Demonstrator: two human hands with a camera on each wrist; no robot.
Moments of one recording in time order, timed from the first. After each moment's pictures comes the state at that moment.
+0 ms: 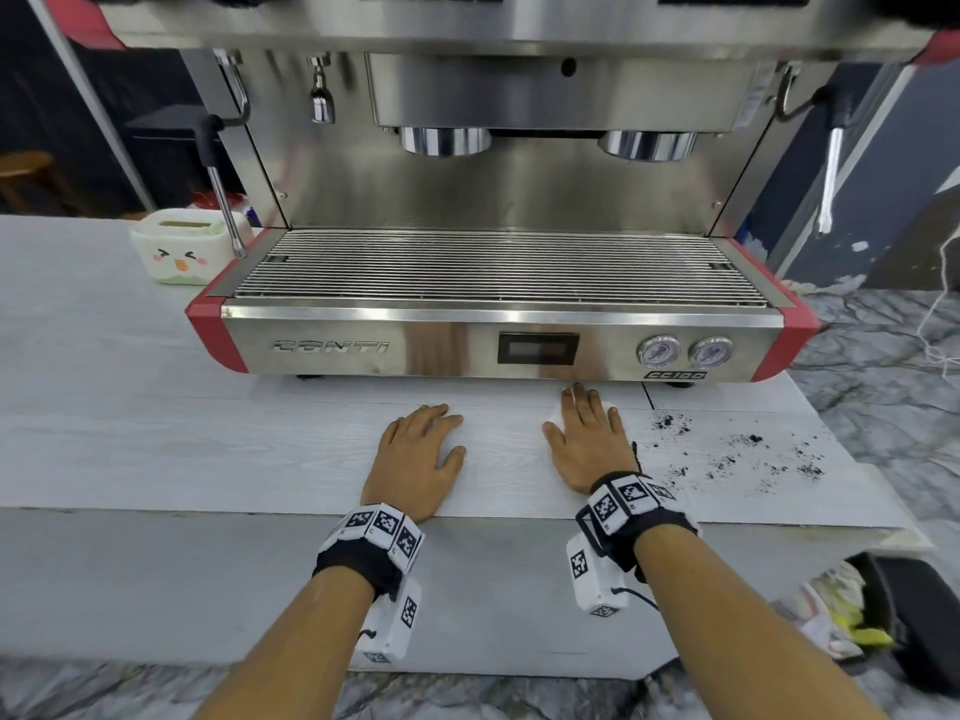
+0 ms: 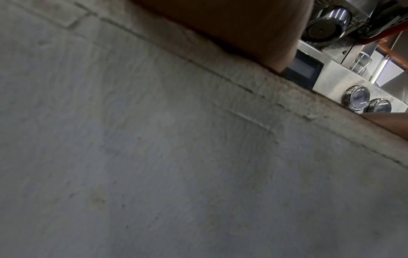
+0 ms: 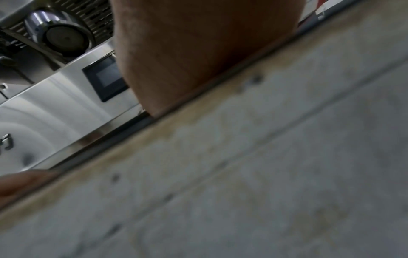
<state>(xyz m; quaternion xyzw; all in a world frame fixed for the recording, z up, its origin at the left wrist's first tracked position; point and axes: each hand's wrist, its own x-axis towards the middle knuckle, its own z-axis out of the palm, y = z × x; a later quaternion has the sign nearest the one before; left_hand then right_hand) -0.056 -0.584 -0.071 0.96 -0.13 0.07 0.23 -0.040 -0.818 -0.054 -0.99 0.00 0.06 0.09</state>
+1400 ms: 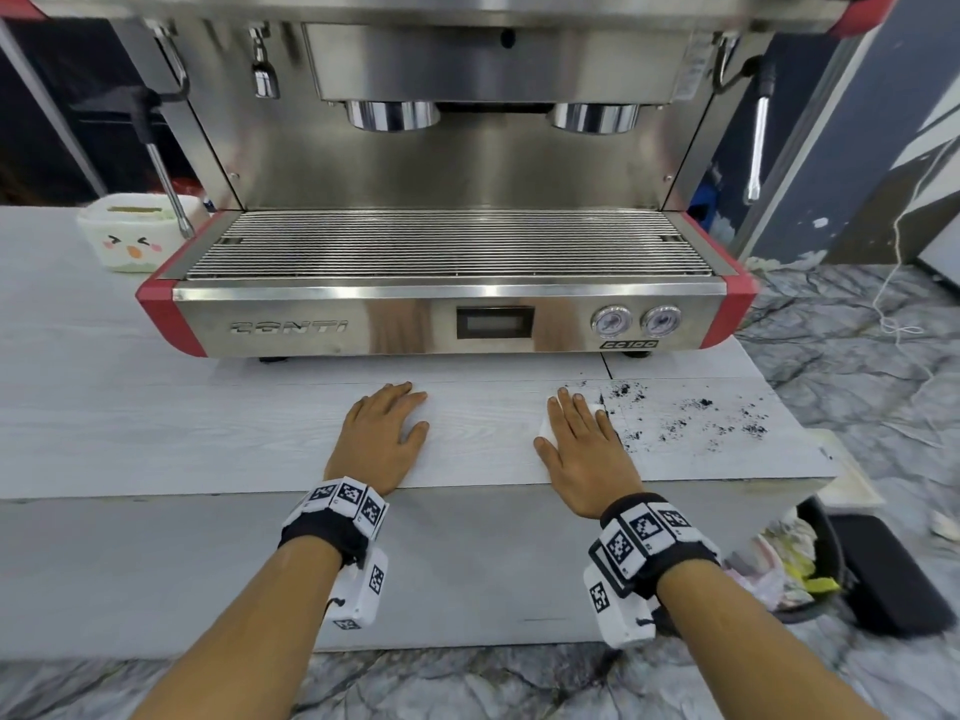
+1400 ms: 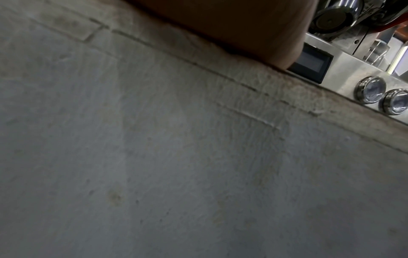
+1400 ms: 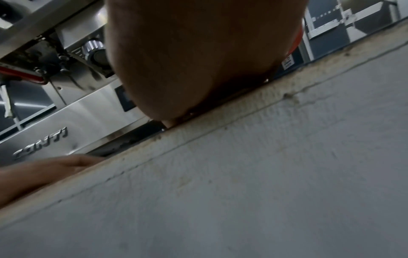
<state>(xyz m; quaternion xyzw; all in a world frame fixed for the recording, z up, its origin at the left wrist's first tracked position) -0.058 -0.584 -0.069 0.96 -0.13 0.07 0.23 -0.105 -0.852 -0.053 -0.99 -0.05 0.07 0.07</state>
